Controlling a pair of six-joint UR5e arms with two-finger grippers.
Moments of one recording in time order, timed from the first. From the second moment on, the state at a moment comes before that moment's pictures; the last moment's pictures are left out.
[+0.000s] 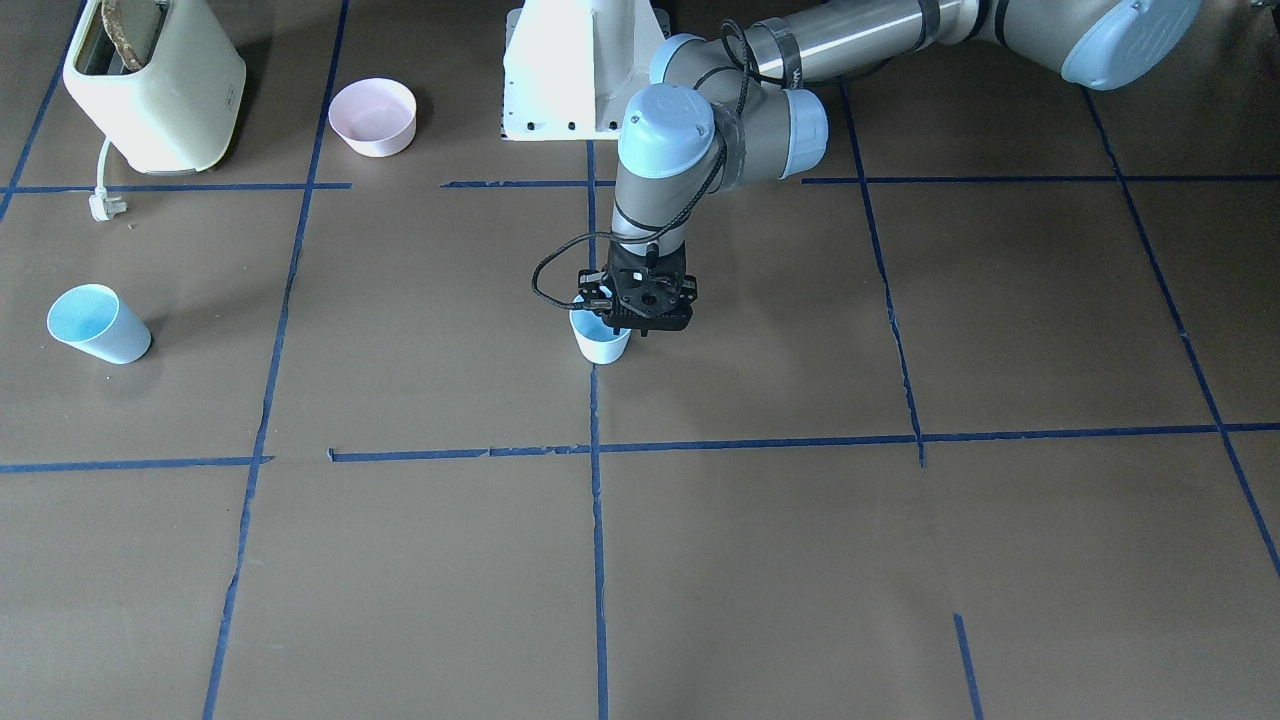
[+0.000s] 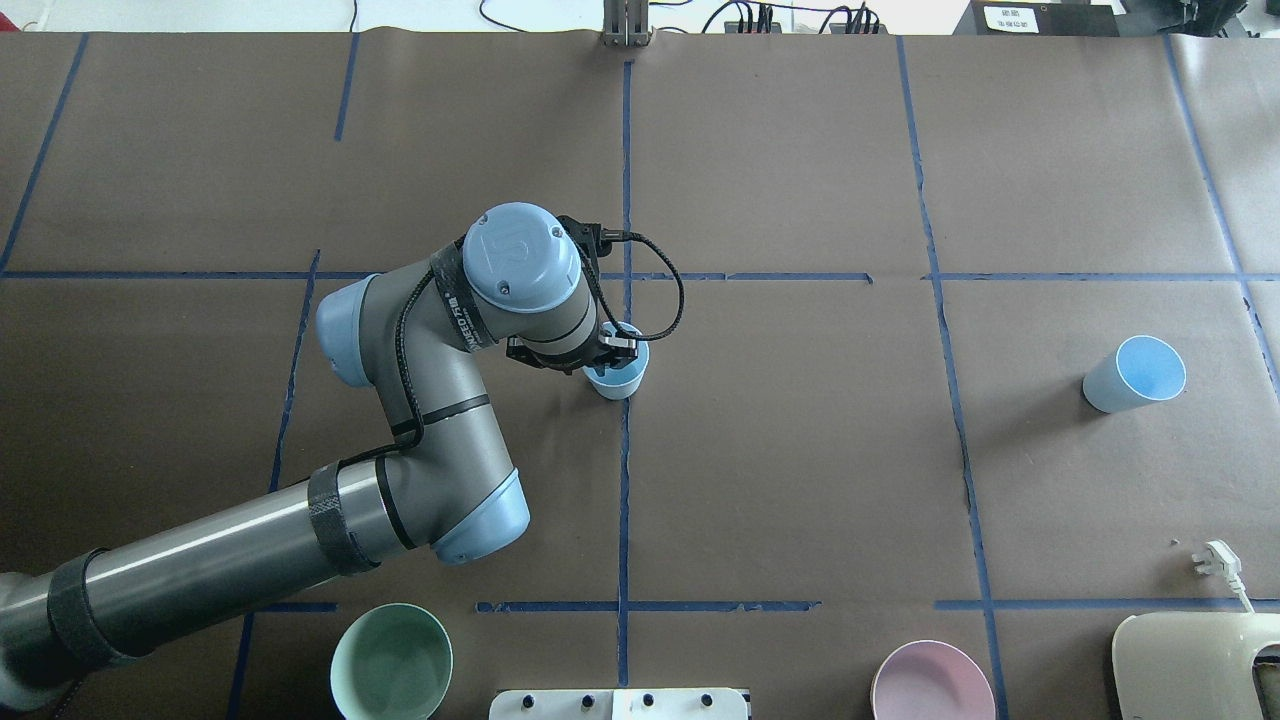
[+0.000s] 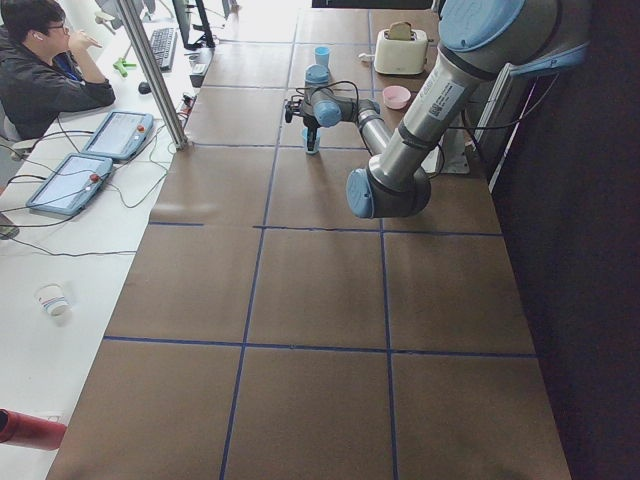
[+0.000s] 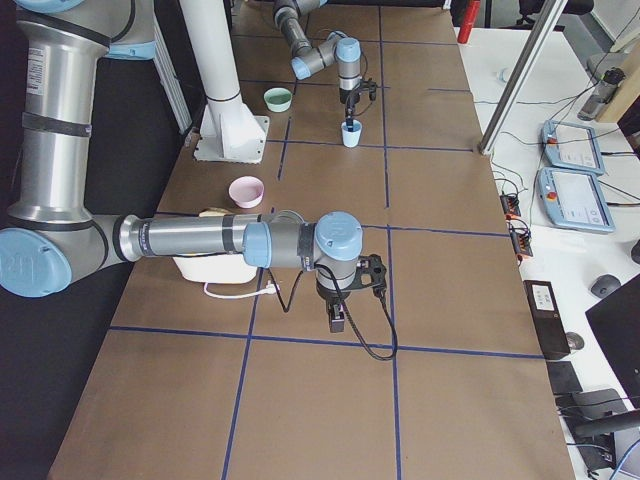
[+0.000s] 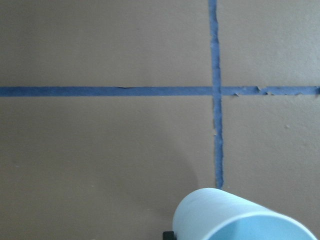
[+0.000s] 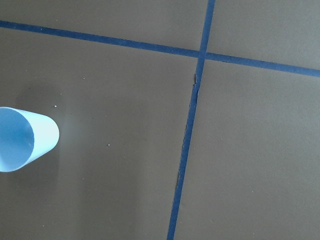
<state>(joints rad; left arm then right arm) -0.52 -2.36 -1.48 -1.73 -1.86 -1.19 1.54 -1.74 1.83 -1.64 2.36 -0.13</state>
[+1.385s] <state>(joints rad) -1.29 -1.65 -1.87 -1.51 -2.35 -0.14 1.51 -1.70 1.83 -1.58 2.37 -0.04</state>
